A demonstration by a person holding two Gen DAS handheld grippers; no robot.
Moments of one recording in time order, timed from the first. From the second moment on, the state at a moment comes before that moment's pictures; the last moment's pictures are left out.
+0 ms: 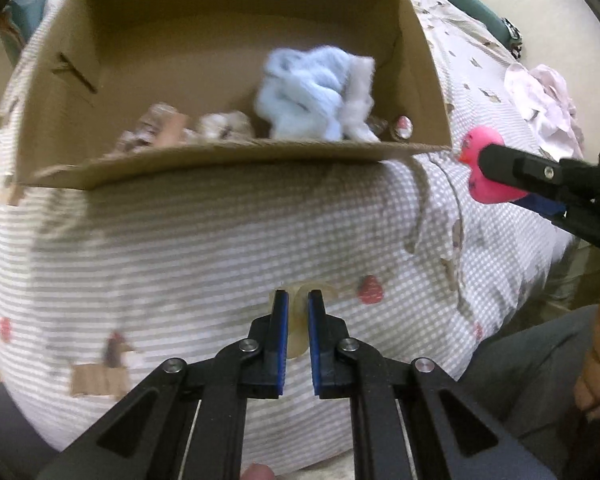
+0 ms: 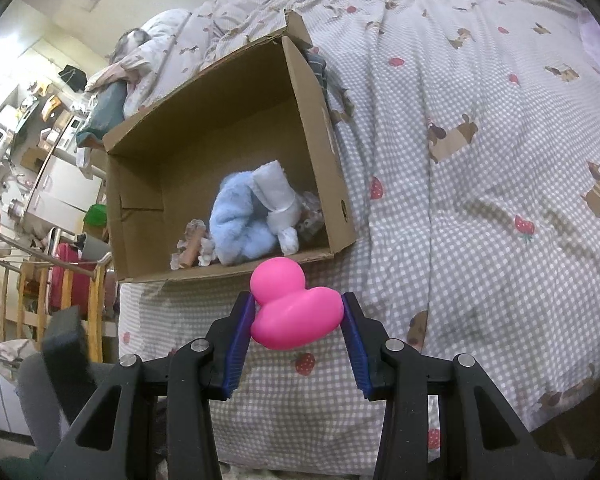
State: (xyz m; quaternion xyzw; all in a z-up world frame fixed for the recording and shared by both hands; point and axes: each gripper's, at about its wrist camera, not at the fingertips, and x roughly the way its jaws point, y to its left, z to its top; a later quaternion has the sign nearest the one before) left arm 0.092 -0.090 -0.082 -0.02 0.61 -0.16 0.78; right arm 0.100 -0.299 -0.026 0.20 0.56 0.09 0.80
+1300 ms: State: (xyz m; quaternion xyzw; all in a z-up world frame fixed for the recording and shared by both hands) left arm 0.193 -0.010 -0.020 0.01 0.50 -0.07 0.86; right arm 0.162 -0.233 -0.010 0.15 0.51 0.13 0.84
